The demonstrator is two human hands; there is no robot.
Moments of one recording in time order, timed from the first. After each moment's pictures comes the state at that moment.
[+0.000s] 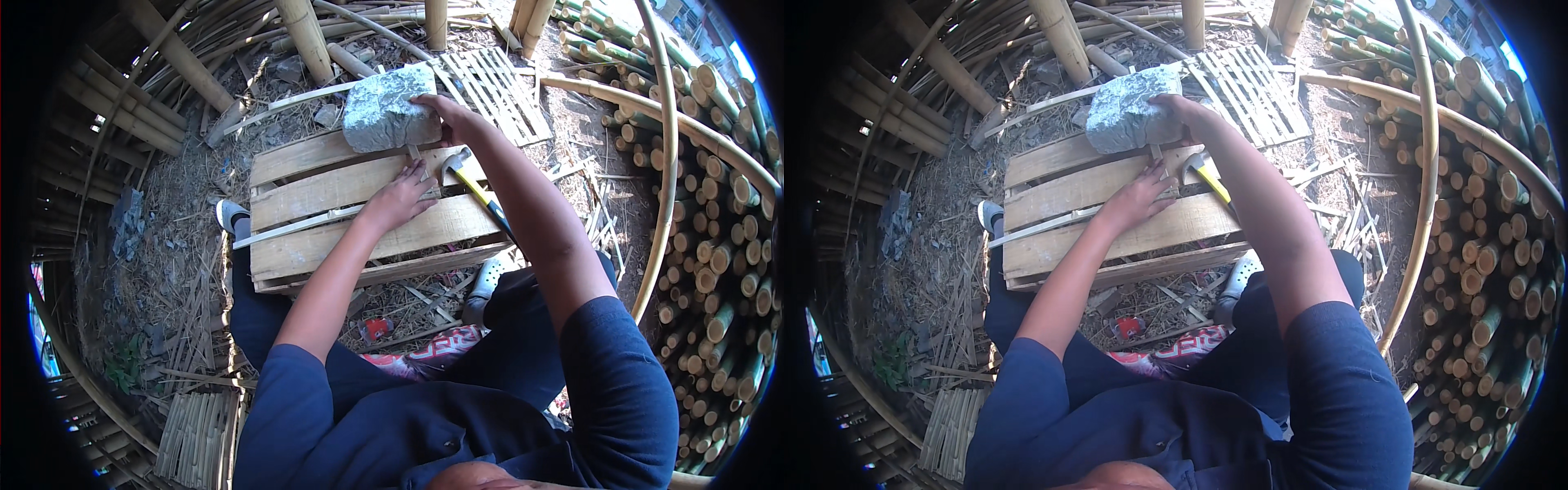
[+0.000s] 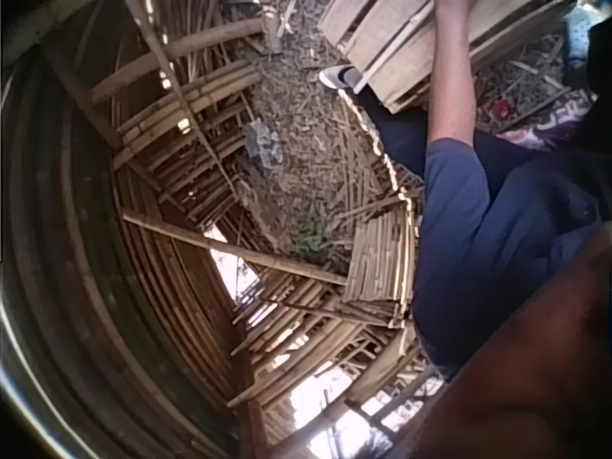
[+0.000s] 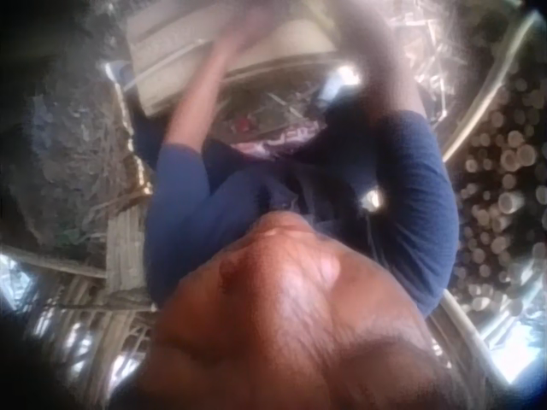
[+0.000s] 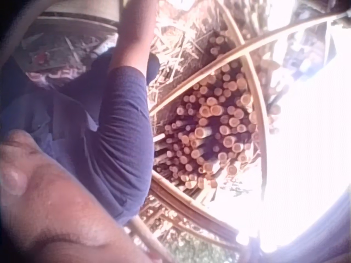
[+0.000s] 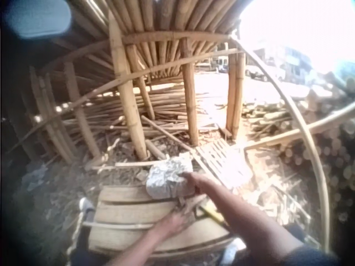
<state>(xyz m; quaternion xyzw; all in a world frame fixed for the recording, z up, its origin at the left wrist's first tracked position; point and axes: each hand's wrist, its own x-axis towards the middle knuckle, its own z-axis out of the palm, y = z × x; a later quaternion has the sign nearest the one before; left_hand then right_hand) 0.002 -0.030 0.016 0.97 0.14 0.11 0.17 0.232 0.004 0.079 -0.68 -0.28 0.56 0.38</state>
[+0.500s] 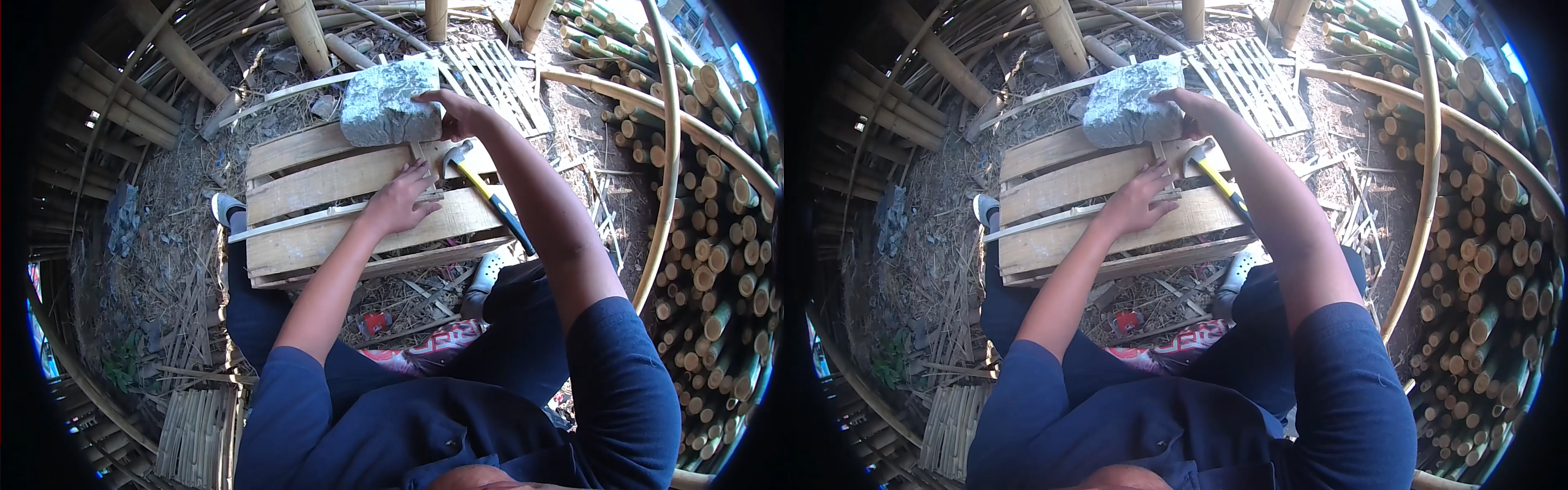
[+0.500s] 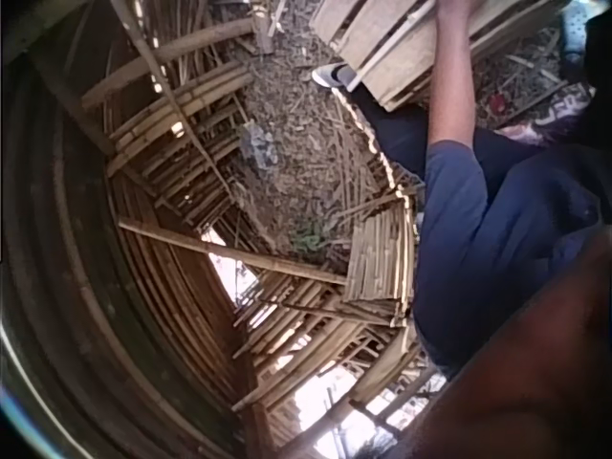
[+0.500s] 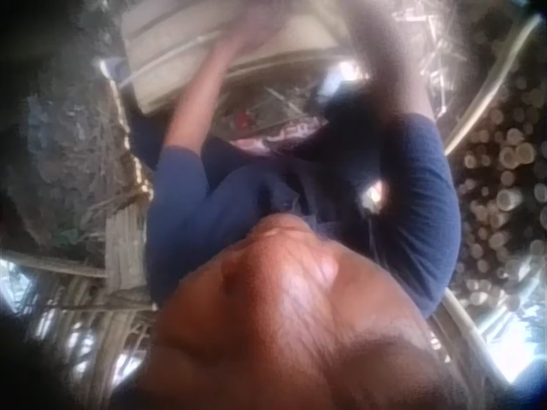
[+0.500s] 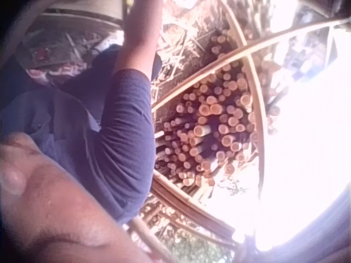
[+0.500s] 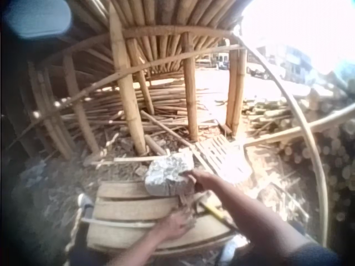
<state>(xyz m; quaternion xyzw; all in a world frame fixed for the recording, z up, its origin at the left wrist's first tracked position) -0.013 -0.043 0.011 0.95 0.13 0.19 0.21 0.231 -0.010 0.092 -0.71 -0.31 0.56 0.30</state>
